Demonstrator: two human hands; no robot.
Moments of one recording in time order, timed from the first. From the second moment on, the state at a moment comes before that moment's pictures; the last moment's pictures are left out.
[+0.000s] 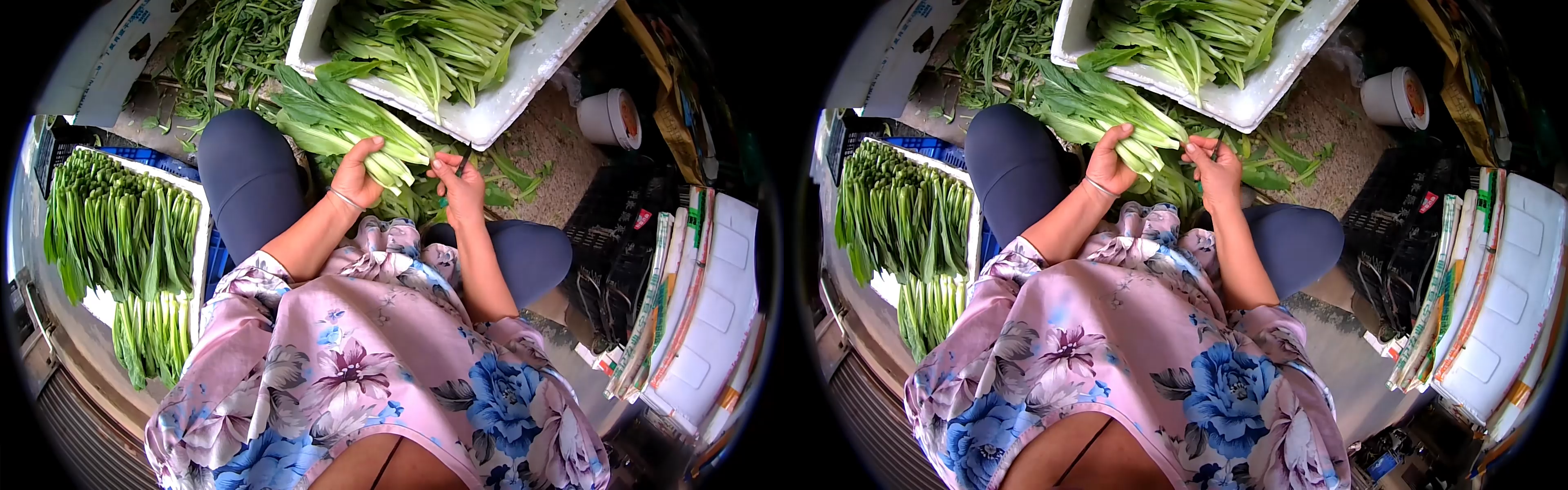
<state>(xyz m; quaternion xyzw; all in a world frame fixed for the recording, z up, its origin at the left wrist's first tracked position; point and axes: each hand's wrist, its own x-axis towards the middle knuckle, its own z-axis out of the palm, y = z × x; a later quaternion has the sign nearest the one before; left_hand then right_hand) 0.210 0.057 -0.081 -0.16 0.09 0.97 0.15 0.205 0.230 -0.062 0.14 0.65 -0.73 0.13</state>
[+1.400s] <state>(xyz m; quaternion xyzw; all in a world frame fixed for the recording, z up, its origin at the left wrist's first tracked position) 0.213 0.056 -0.102 -0.27 0.13 0.94 0.17 0.186 0.208 -0.078 0.15 0.72 -0.66 0.16</state>
